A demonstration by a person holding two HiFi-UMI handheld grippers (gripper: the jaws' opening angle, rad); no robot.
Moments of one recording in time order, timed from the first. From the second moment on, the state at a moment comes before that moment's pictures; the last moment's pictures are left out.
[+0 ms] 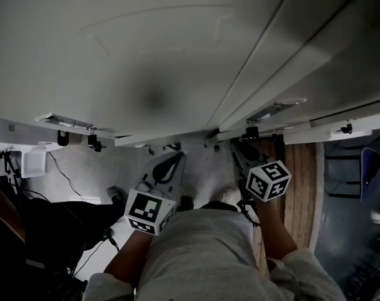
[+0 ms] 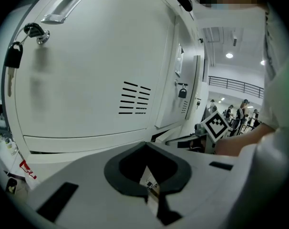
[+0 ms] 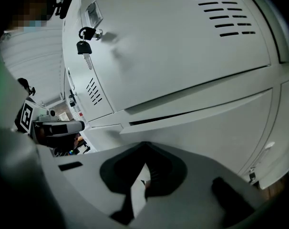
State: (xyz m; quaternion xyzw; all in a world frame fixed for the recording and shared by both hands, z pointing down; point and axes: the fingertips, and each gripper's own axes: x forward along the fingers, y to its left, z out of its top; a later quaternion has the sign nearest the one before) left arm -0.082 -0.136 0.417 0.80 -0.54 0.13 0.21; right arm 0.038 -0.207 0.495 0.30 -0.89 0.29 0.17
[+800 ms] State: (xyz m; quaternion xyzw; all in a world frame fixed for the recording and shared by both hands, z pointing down) left arm -0.101 -0.129 0.422 0.77 -0.58 0.12 0.22; right arm 0.022 -0.231 0.498 0.28 -0.90 0.27 0.18
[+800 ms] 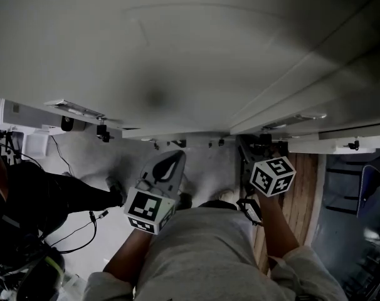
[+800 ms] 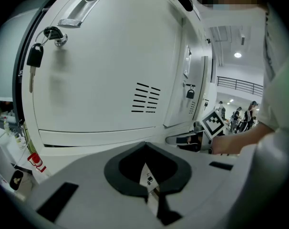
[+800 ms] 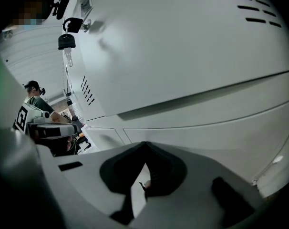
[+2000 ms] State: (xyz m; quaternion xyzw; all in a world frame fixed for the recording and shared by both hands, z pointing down) left arm -0.077 -0.111 0.413 0.77 -0.59 0.11 0.22; right arm 0.040 -0.206 0.490 0.27 -0.91 0.26 0.18
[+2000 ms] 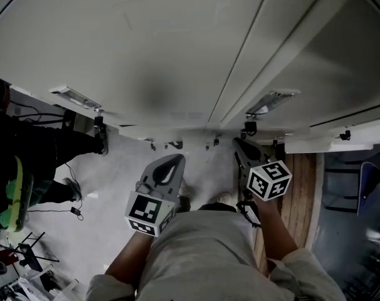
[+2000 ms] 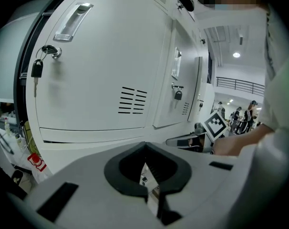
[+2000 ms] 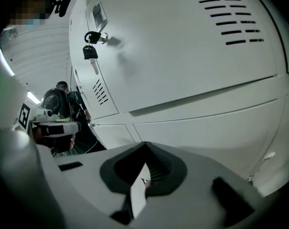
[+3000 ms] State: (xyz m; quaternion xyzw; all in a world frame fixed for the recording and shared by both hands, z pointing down) left arm 0.030 -0.103 0.374 0.85 -0.49 0.11 0.16; right arm 0.113 -0.124 0.391 0.30 -0.92 0.23 0.10
